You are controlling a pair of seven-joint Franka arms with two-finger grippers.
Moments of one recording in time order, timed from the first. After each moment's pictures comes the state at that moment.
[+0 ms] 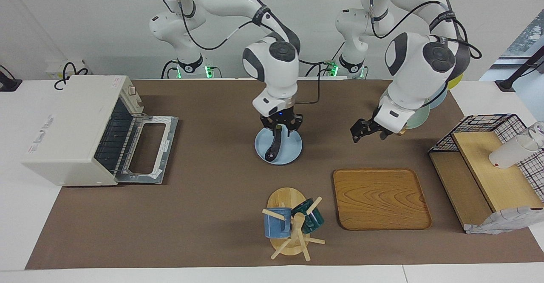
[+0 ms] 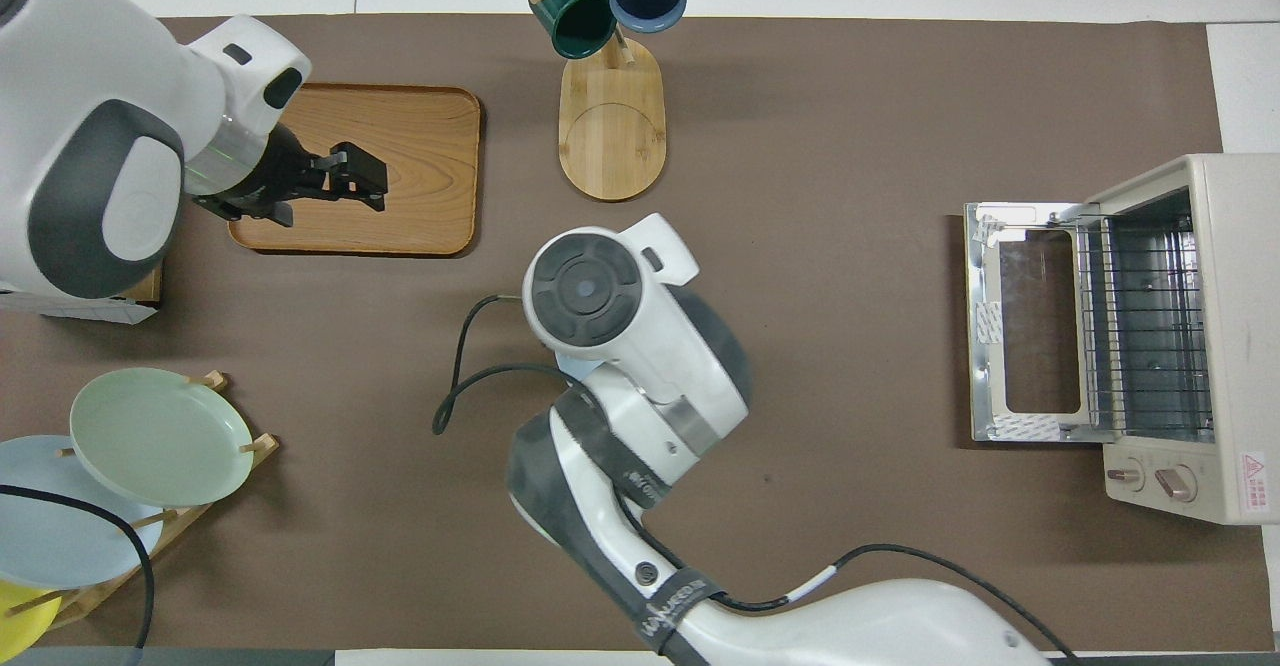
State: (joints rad) left arm -0.15 0.24 -0.07 -1.57 -0.09 1.79 -0.25; right arm 0.74 0.47 -0.03 -1.58 -0.02 2.14 0.88
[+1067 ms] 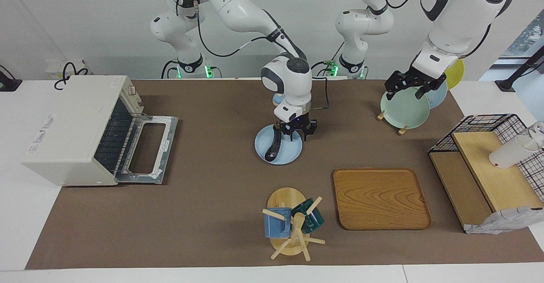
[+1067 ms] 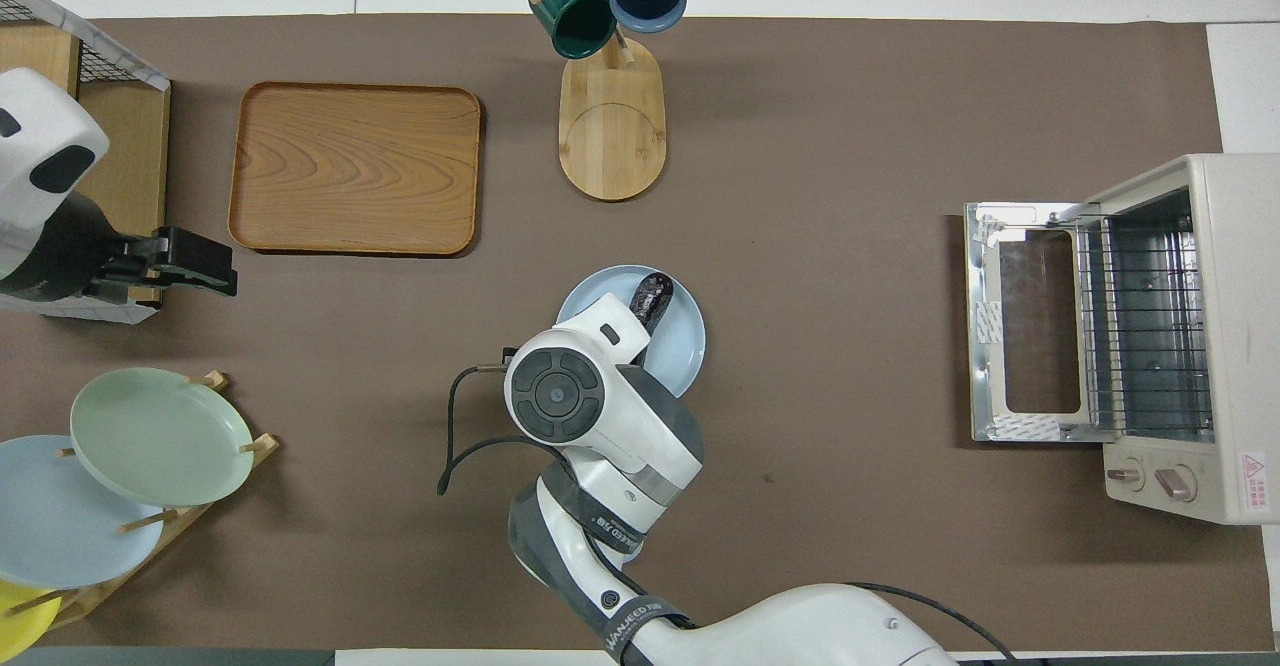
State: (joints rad) left arm -0.06 -0.04 -0.08 -1.68 -0.05 1.54 -0.10; right arm 0.82 0.49 -0.04 -1.79 -0.03 2.44 0.91
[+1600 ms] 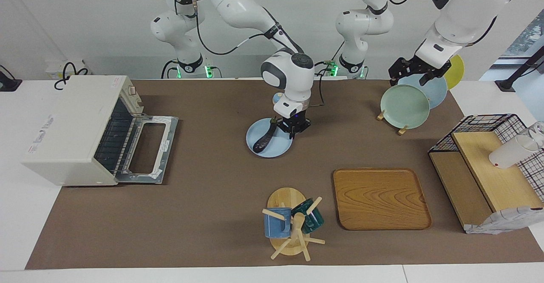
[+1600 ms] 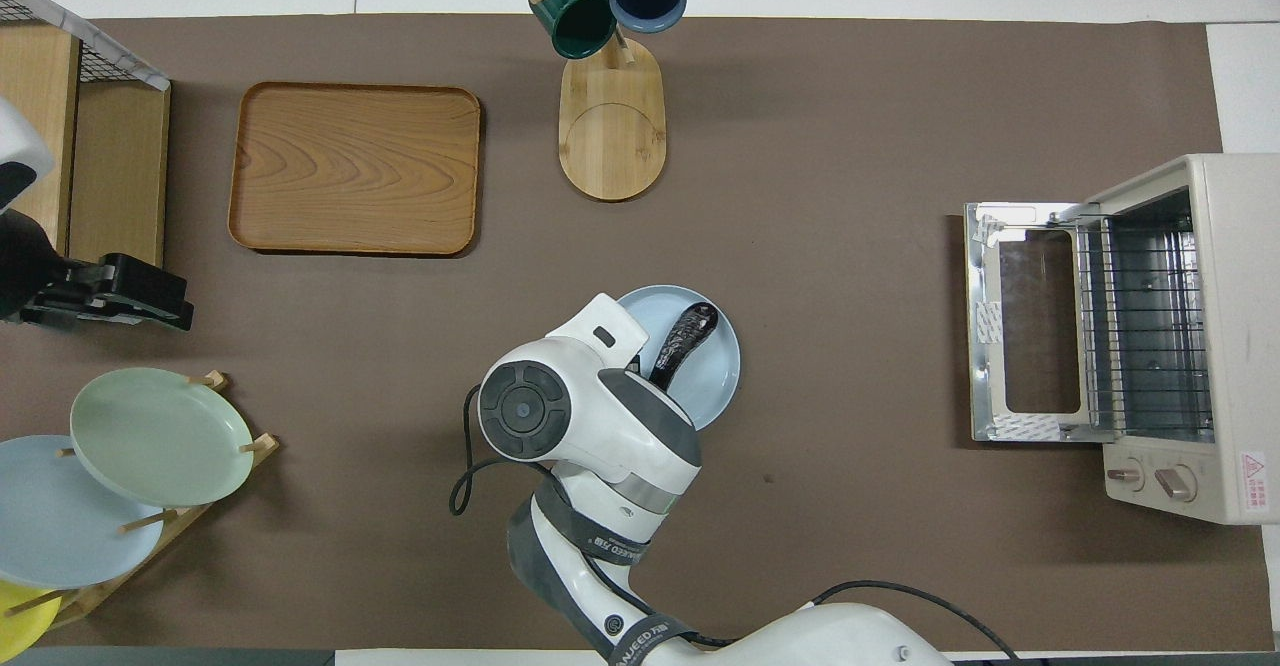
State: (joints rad) left arm -0.01 -0.04 -0.09 -1.60 -0.04 1.41 -0.03; right arm 0.82 0.46 -0.04 -1.75 -0.22 2.21 0.90
